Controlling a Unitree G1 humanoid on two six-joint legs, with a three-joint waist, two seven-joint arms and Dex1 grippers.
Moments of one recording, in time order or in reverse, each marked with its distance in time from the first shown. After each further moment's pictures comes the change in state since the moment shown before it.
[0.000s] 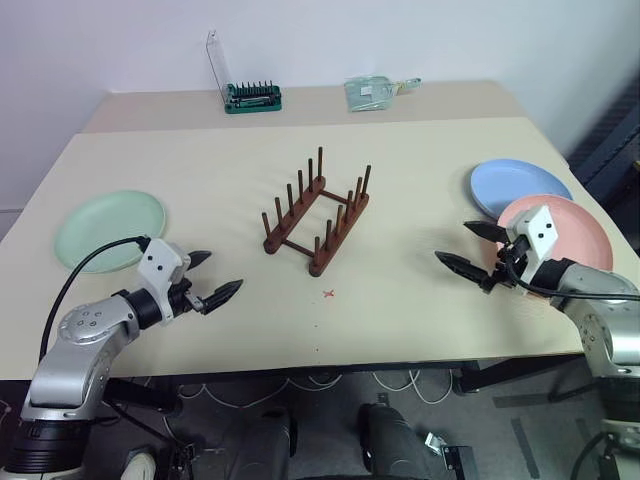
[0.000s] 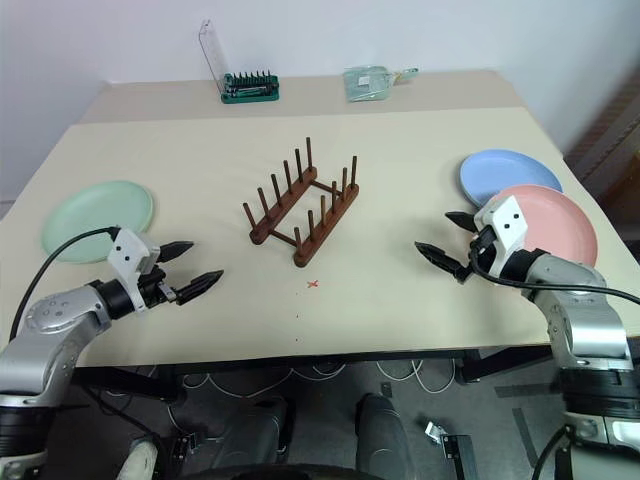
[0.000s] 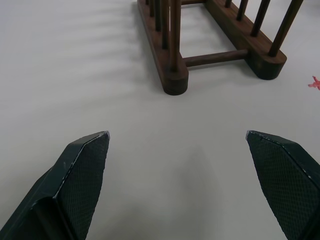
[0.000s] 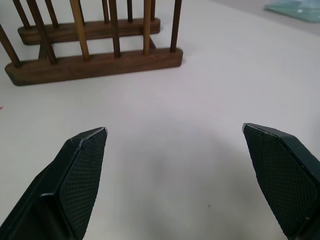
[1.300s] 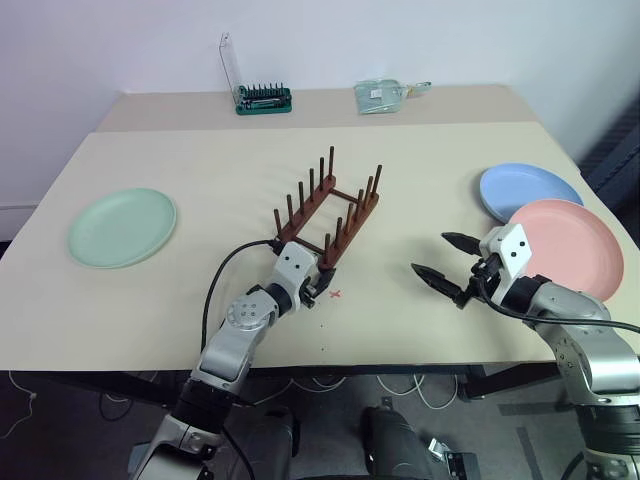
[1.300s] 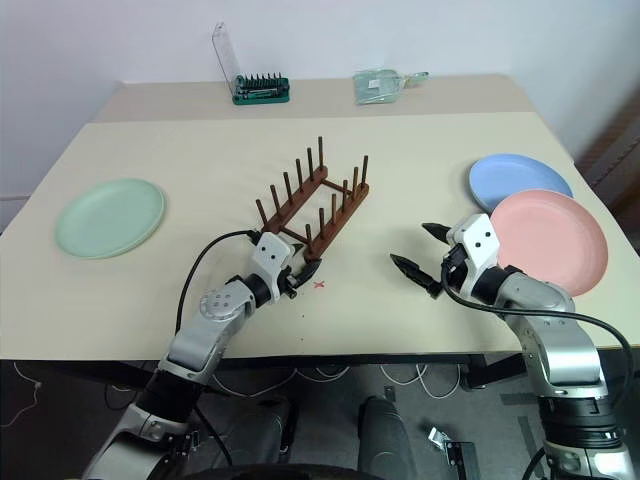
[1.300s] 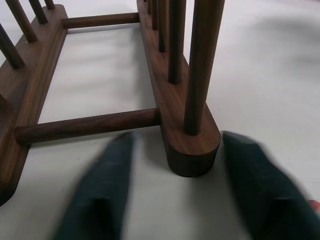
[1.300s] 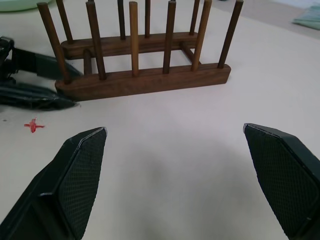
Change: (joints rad) left arm -0.242 -0.493 -0.424 0.222 0.350 -0.080 0.350; right arm 0.119 0.096 0.042 -0.219 -0.008 0.042 -0.130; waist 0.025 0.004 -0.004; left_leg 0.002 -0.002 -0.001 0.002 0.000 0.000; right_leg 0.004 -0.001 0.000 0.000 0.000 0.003
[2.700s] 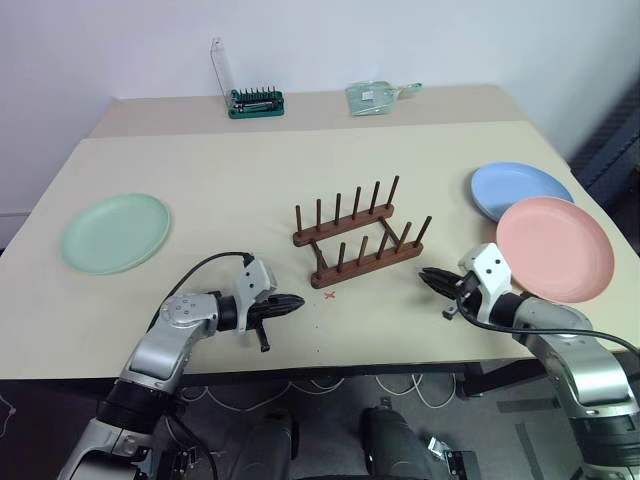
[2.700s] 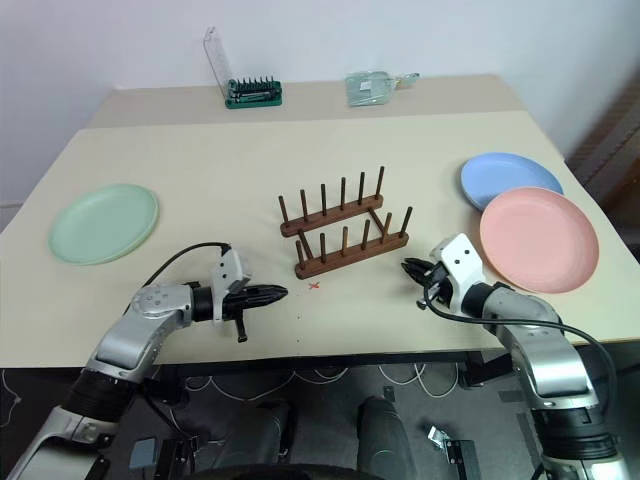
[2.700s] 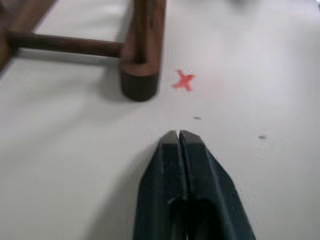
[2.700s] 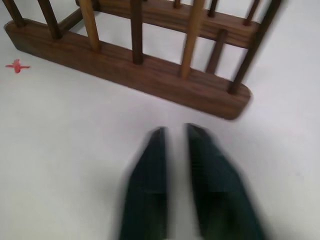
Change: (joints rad) left arm 0.043 0.310 0.059 -0.059 -0.166 0.059 -0.568; right arm 0.010 -0.001 0.112 0.010 -0.130 0.067 -0.075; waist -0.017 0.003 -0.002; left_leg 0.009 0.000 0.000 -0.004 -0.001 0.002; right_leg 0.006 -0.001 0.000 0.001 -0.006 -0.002
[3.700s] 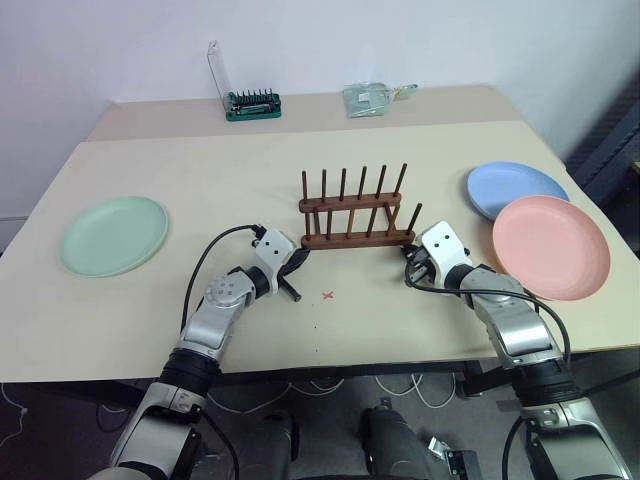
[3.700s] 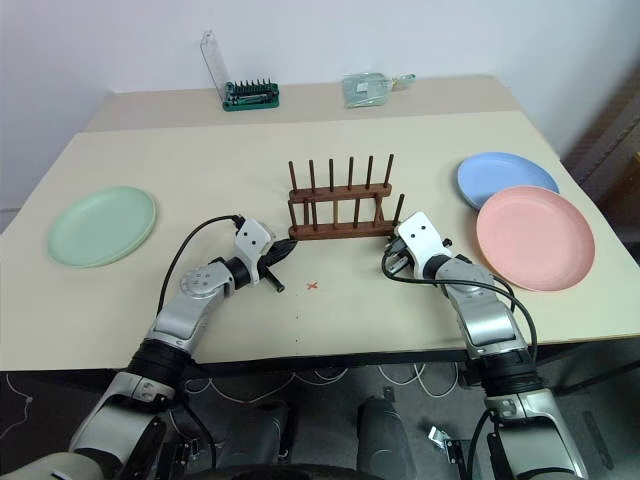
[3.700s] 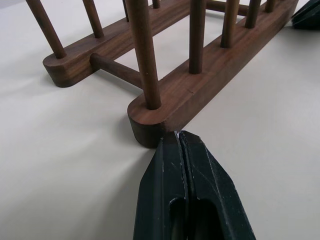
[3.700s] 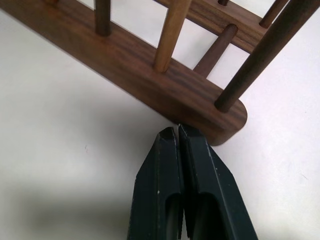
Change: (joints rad) left arm -0.184 -0.210 0.017 0.343 0.143 -0.244 0.402; right arm -0.242 0.141 0.128 0.259 -0.245 -0.035 -0.170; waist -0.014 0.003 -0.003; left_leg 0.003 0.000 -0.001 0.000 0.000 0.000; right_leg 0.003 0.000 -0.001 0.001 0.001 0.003
